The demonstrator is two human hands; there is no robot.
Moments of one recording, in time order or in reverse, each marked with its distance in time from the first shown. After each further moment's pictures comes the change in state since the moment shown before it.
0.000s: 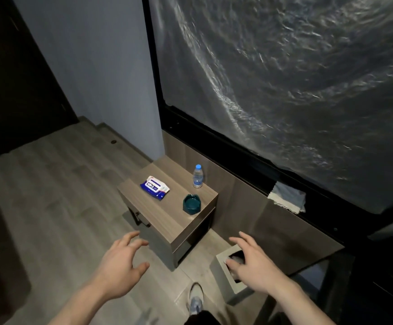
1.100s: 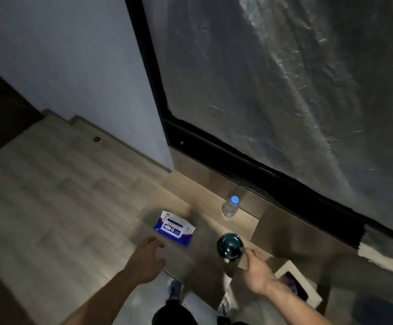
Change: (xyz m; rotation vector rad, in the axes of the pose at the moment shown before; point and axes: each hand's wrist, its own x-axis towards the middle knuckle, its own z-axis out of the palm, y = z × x) left_hand 0.426 -0.157 -0.048 -0.076 -0.401 -0.152; right_hand 0.391 -0.102 0.035 0.181 -0.148 0.465
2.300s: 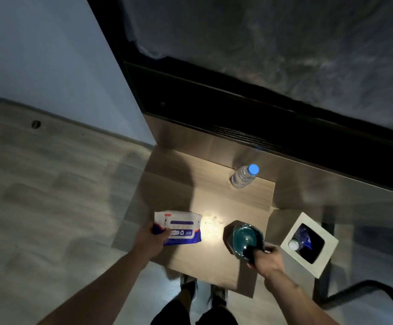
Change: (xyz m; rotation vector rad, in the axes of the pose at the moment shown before) left_hand 0.197 -0.072 0.046 -0.444 -0.043 -0.171; right_hand 0.125 -0.009 0.133 1.000 0.339 0.708
